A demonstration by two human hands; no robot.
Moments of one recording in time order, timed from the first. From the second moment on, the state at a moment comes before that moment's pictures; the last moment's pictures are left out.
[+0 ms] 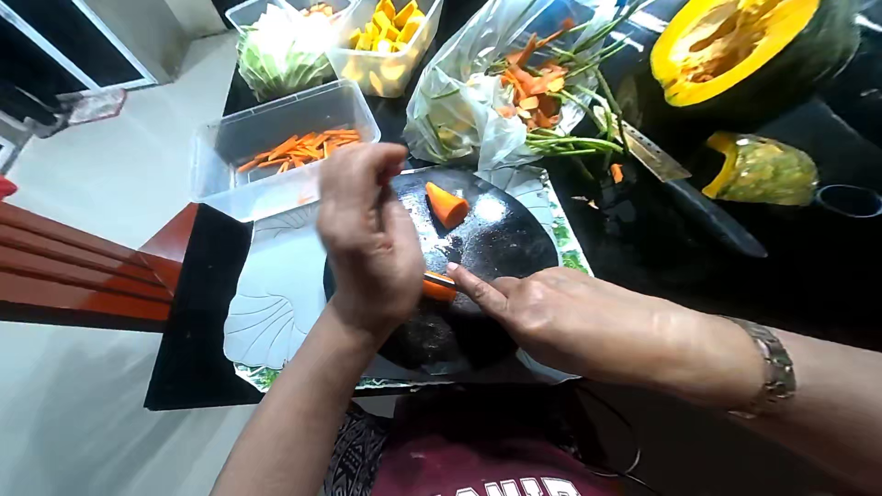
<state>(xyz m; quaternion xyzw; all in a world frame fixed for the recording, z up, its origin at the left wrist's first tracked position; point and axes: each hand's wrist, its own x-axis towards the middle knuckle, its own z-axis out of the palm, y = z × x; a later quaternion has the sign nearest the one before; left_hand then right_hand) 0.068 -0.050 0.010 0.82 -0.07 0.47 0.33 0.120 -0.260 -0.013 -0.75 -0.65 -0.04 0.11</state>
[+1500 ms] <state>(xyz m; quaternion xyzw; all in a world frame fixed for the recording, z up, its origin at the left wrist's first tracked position) 0.104 -0.066 -0.012 0.86 0.02 0.36 0.35 0.114 -0.255 -0.010 -0.77 -0.64 -0.03 0.05</state>
